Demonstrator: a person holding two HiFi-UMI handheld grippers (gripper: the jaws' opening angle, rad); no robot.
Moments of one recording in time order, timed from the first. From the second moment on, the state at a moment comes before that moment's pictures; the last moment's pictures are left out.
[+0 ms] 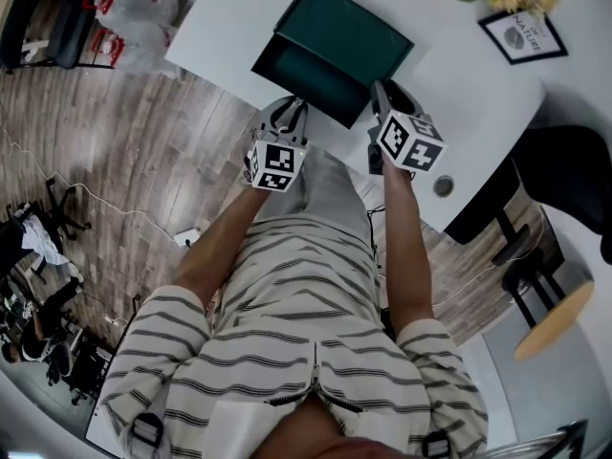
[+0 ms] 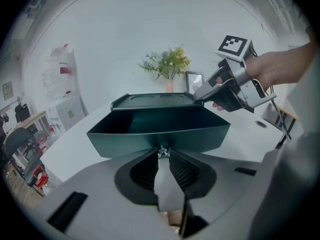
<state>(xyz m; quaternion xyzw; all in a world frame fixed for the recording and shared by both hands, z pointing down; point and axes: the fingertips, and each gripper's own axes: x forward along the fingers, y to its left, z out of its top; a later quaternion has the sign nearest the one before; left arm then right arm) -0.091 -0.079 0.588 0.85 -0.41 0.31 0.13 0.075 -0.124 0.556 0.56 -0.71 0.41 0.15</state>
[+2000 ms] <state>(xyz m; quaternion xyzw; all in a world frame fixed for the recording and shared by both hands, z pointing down) -0.056 -0.134 0.590 0.86 -0.40 0.30 0.12 0.073 -0.124 0.556 0.55 -0.71 0.41 0.15</state>
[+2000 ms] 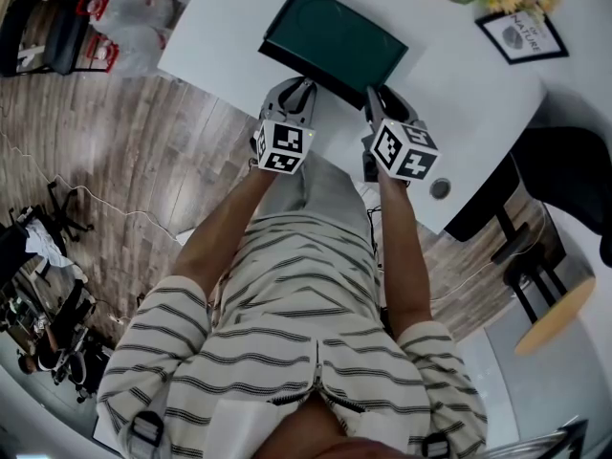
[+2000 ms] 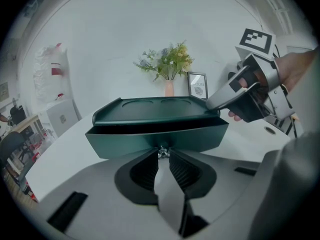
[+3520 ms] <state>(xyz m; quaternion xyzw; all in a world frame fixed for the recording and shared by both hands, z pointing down) -0.039 -0.157 0.590 0.86 -0.40 0.29 0.13 0.072 -0.123 0.556 0.54 -0.71 0.42 0.16</state>
